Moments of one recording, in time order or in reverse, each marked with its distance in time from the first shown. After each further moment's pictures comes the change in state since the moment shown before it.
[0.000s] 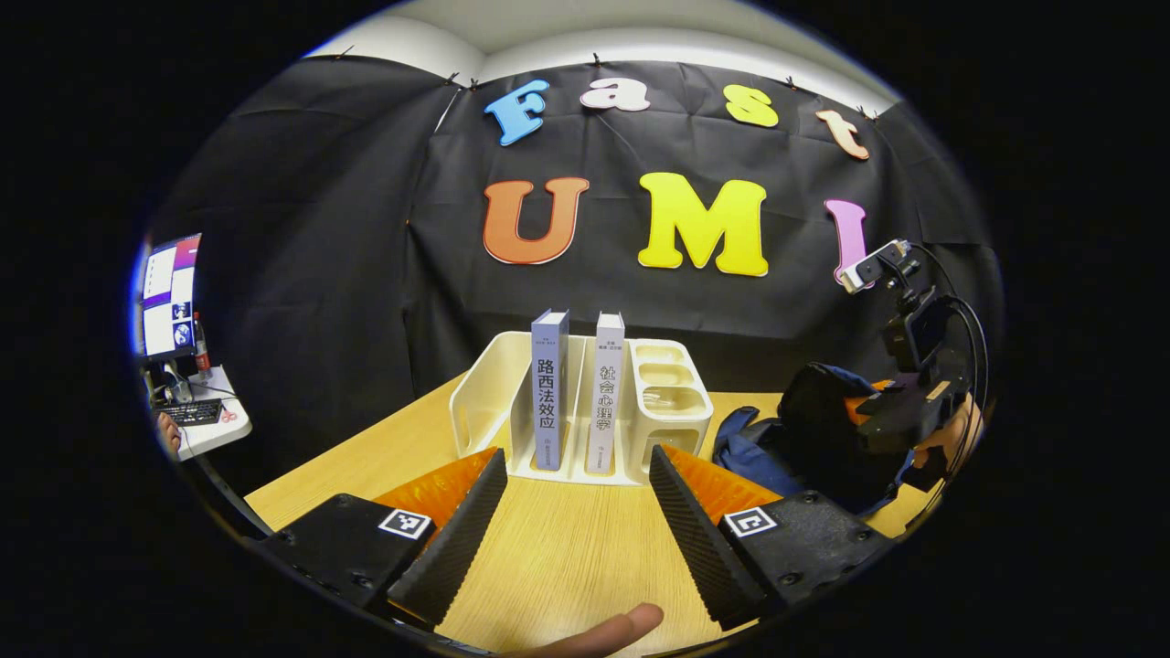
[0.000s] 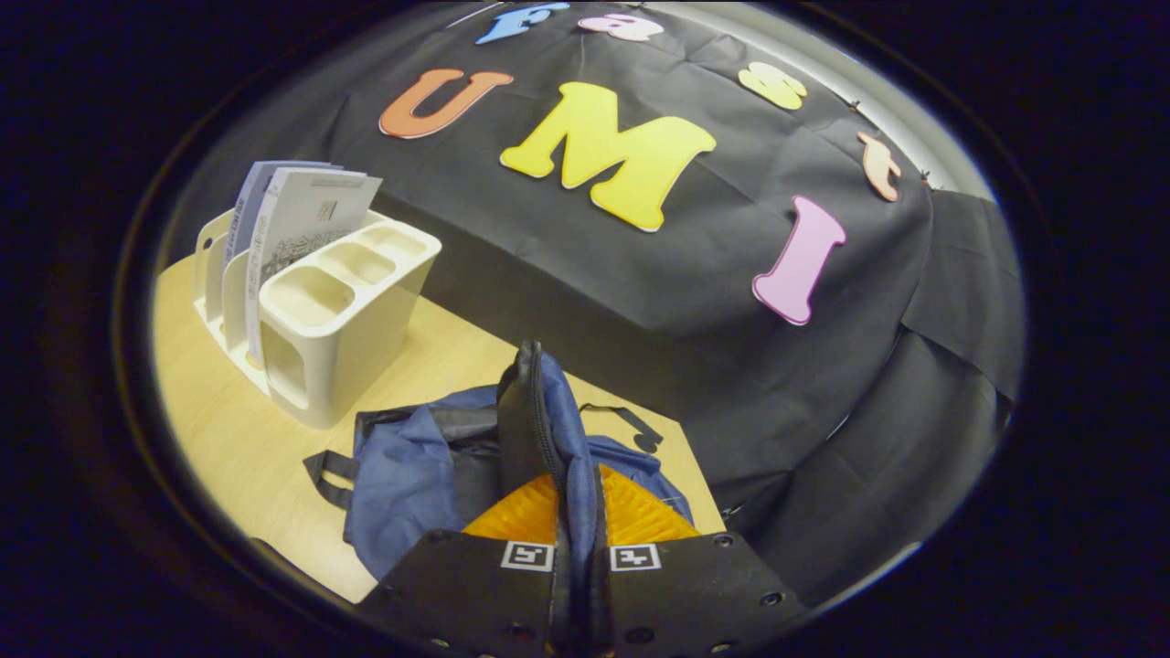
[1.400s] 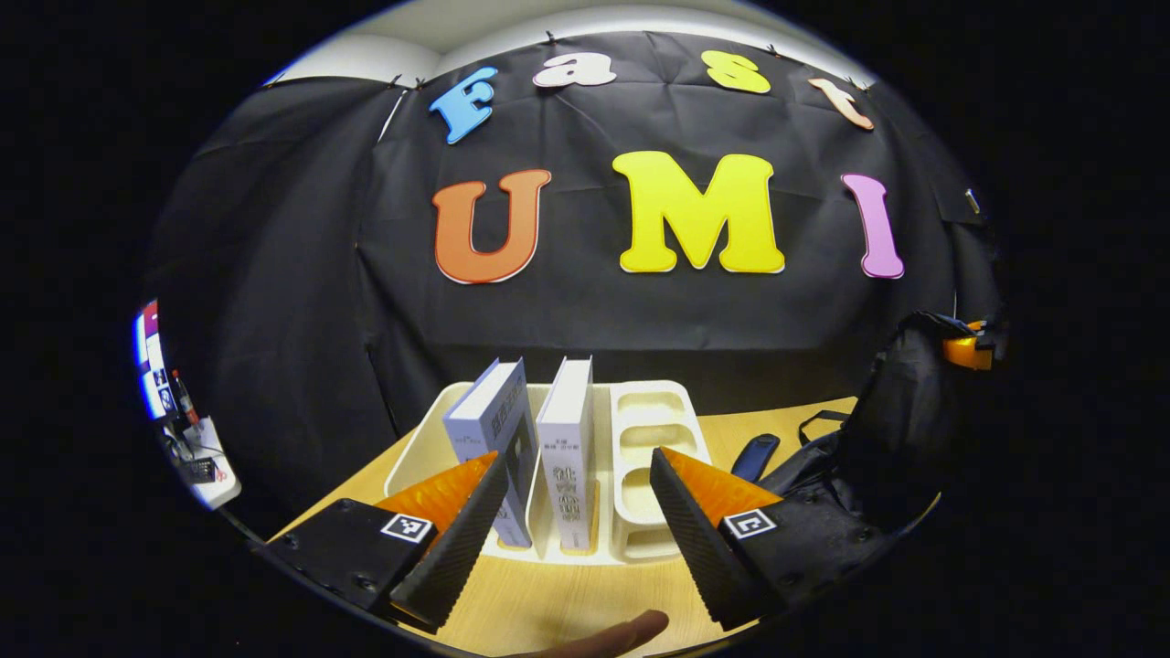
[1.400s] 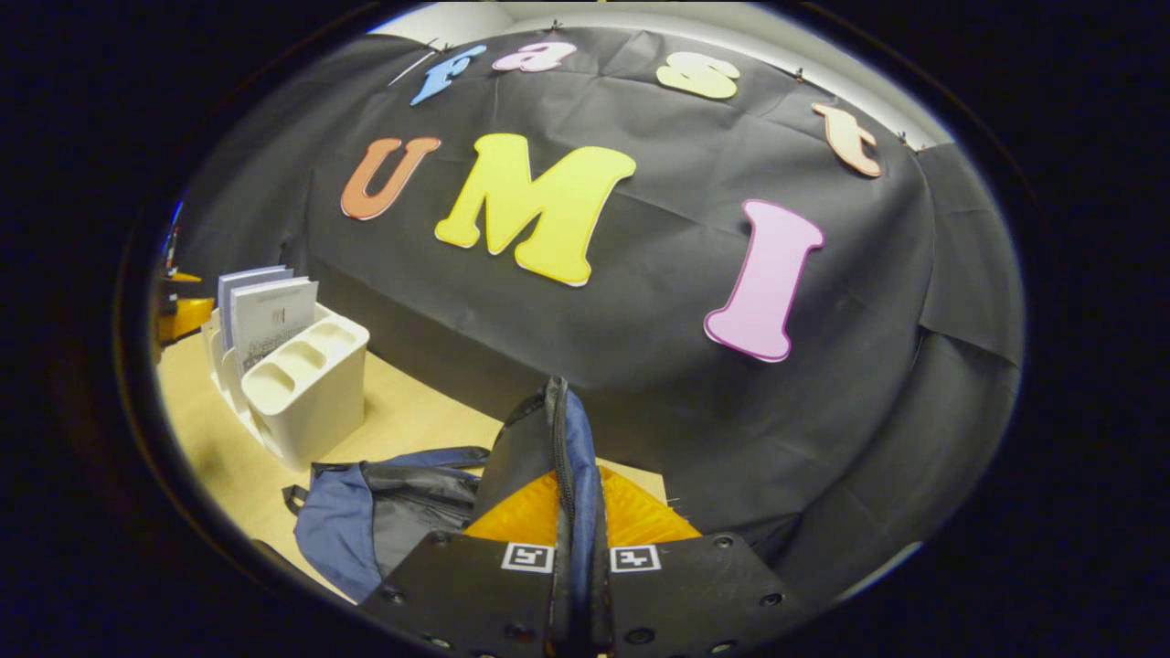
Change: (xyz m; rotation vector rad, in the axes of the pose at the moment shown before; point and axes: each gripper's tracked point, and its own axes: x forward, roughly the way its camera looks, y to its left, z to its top) left arm 0.143 -0.056 0.088 0.142 0.043 0.017; right arm 0.039 -0.161 0.060 0.095 -0.140 0.152
